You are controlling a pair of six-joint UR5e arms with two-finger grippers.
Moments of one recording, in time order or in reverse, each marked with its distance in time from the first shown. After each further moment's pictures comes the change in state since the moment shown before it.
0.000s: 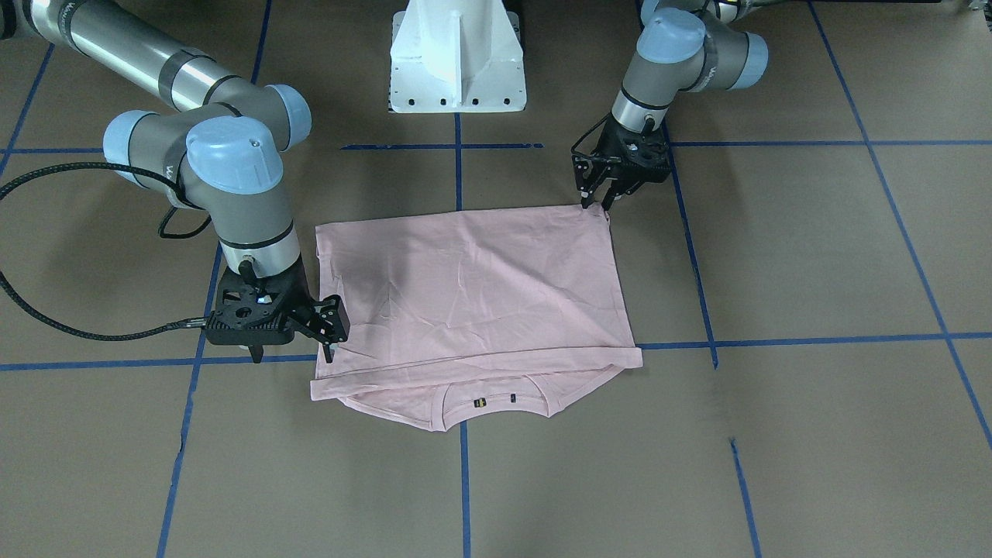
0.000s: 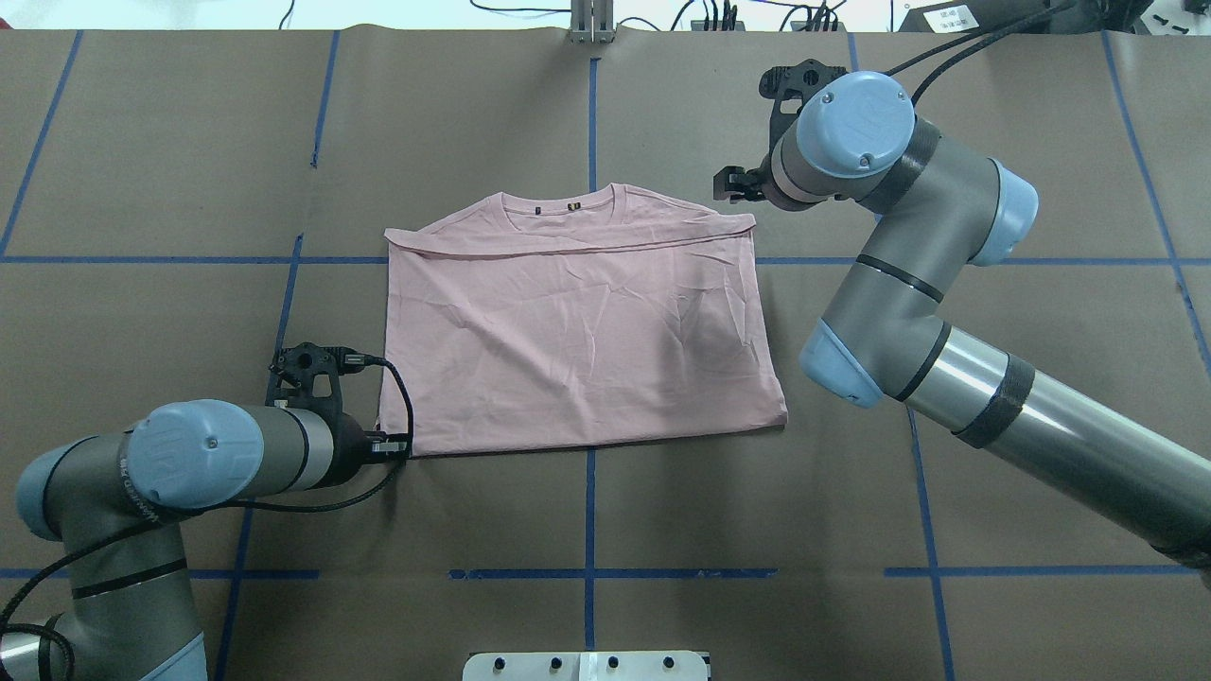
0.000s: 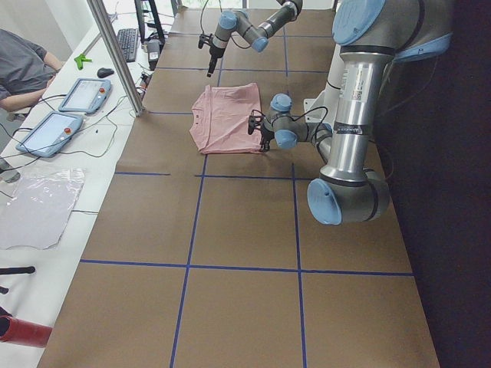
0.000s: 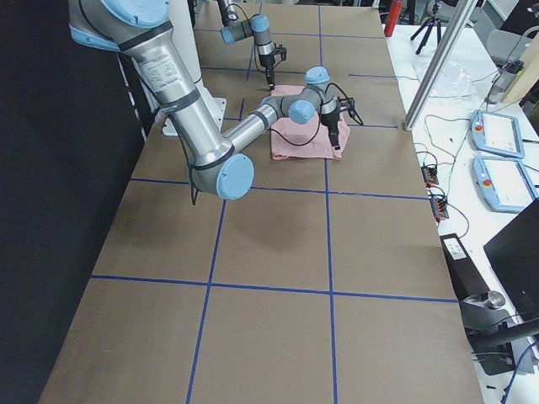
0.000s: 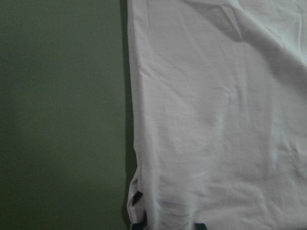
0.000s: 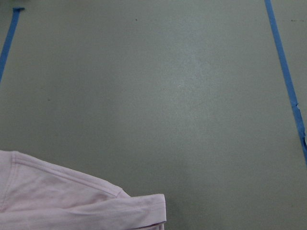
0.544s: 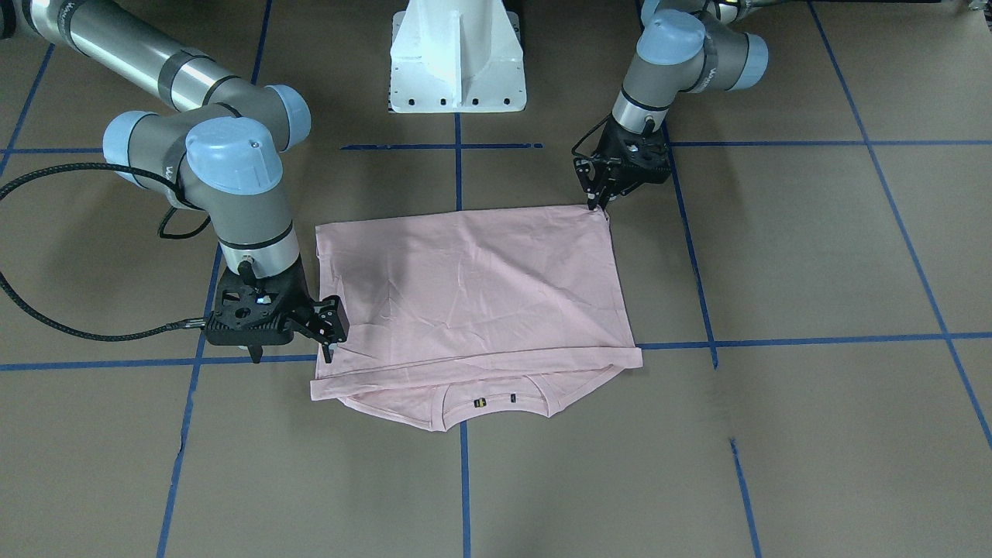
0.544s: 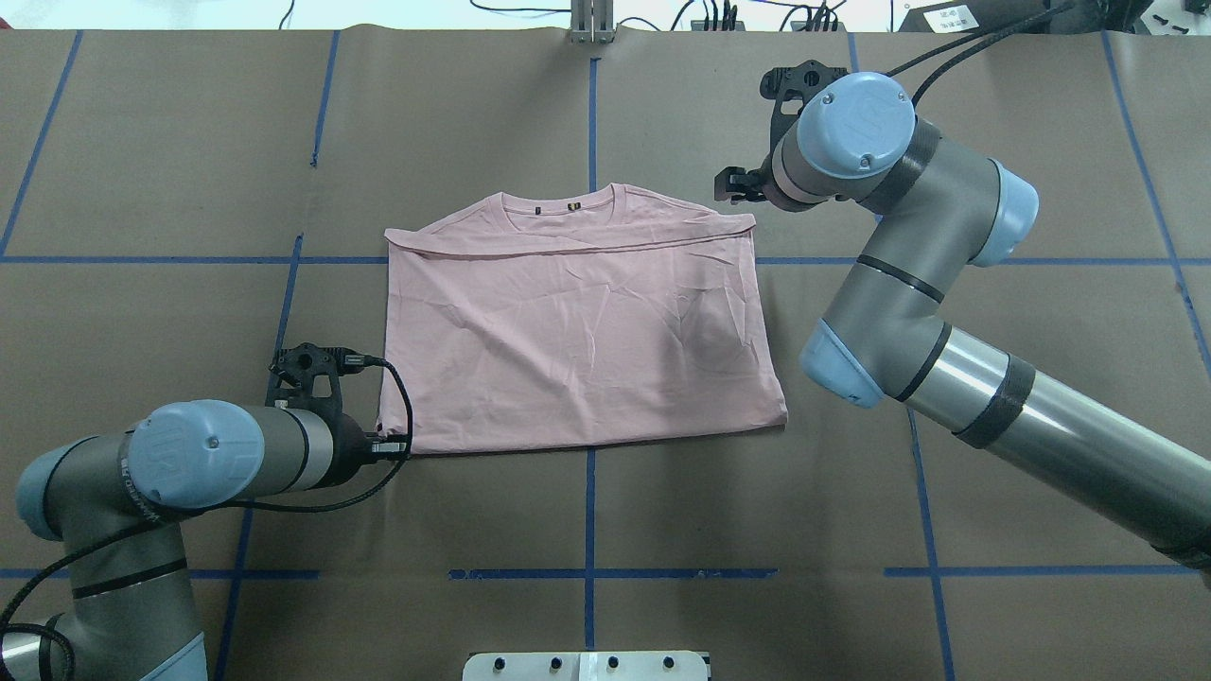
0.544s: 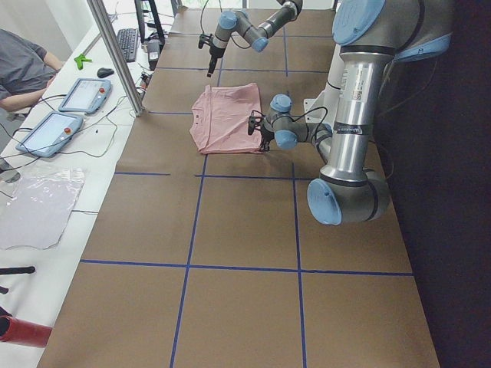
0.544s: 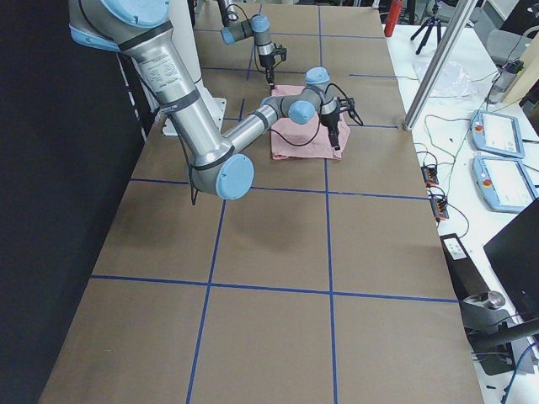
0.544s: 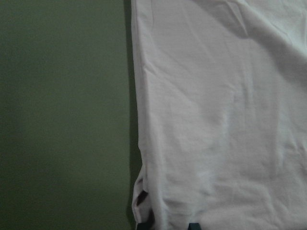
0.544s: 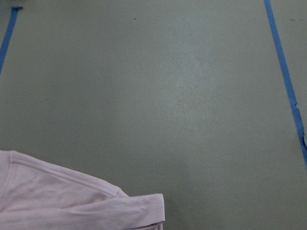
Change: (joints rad) left arm 0.000 0.000 0.002 0.001 -0.001 0.003; right arm 0.000 -0.001 -0.001 0.000 0.000 0.000
